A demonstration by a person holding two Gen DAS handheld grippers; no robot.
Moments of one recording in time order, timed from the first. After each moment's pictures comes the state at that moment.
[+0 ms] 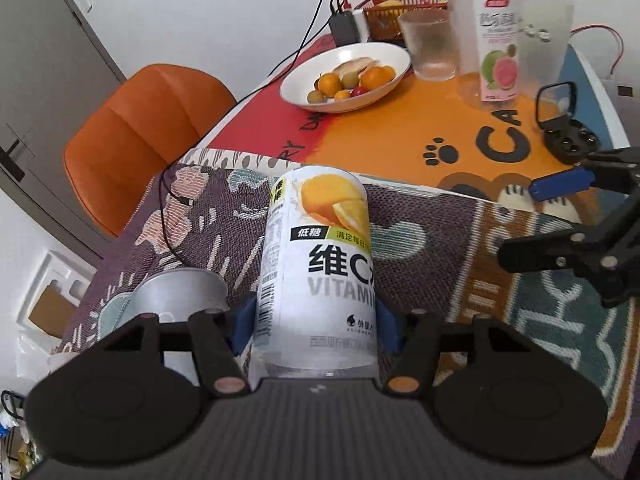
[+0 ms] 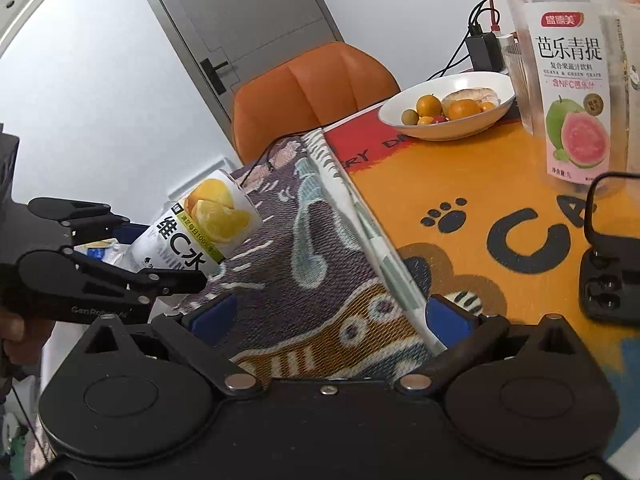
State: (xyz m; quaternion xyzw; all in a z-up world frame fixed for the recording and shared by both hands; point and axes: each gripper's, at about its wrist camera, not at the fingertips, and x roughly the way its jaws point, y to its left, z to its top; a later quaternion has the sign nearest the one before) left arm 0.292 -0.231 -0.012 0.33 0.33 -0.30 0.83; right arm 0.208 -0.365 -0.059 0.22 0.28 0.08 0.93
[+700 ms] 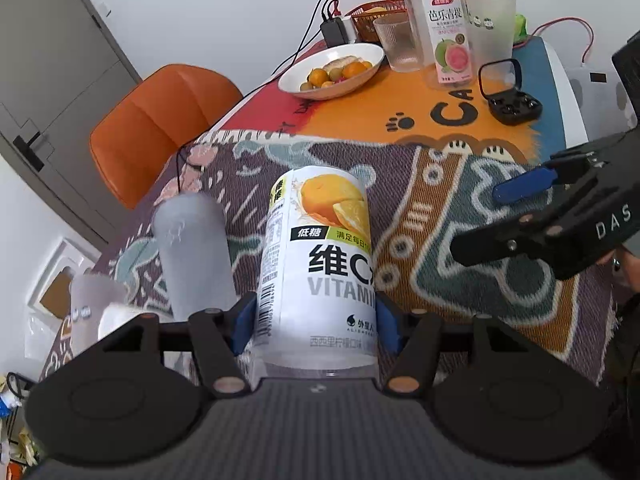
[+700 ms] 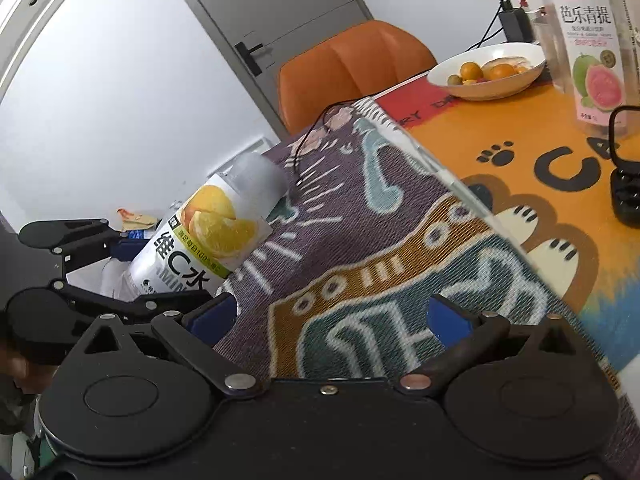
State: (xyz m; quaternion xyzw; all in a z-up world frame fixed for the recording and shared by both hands) left arm 0.195 -0.176 -0.014 0.32 0.32 -0.28 0.84; right arm 0.155 -0.321 -0.059 0.23 0.29 0.14 0.92
